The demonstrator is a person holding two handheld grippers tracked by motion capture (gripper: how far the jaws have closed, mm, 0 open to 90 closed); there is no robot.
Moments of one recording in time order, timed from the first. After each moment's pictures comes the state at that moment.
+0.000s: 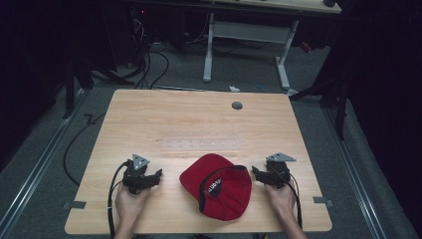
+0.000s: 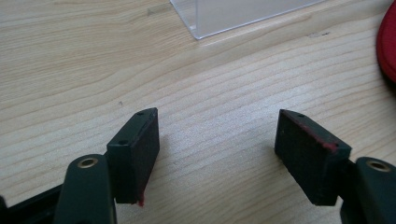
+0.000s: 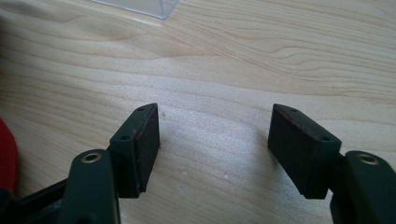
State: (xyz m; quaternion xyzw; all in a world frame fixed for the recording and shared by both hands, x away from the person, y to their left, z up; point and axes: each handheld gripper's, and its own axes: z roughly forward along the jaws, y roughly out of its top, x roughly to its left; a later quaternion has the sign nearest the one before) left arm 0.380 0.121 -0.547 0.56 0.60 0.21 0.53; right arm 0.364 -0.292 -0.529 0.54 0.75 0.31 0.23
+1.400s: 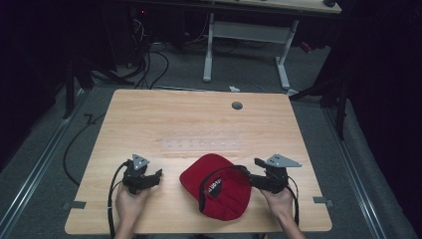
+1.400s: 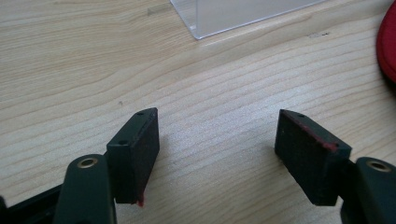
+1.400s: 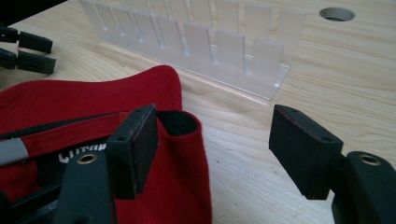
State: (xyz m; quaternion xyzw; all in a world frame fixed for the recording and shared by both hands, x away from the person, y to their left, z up) left arm 0.380 0.121 -0.547 0.56 0.60 0.21 0.53; right arm 0.331 -0.263 -0.480 0.44 0.76 0.44 0.20
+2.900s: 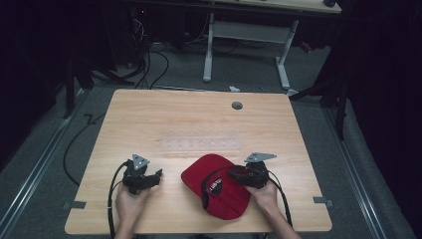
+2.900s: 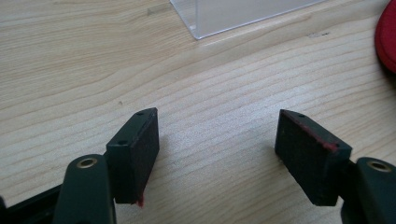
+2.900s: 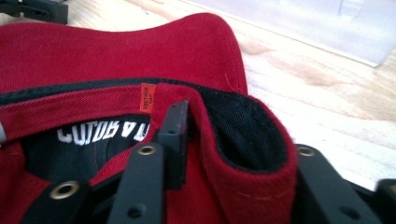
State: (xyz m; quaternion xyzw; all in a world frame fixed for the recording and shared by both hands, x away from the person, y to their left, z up) left arm 0.380 0.121 -0.547 0.56 0.60 0.21 0.53; right arm 0.368 -0.235 -0.522 0.41 0.81 0.41 0.08
